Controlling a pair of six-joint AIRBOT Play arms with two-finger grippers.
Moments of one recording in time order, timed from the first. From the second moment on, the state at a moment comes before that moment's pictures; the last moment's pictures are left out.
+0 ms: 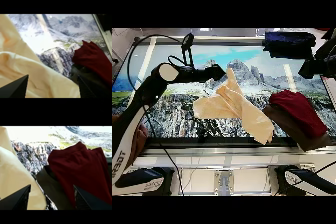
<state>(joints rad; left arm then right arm) -0.40 -1.37 1.40 0.93 -0.77 -1.54 -0.02 -1.18 1.80 1.59 -1.57 -1.64</state>
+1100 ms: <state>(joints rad) -0.48 -1.92 1.56 0.60 -0.53 -1.33 -0.02 -1.43 1.79 1.75 -1.49 -1.64</state>
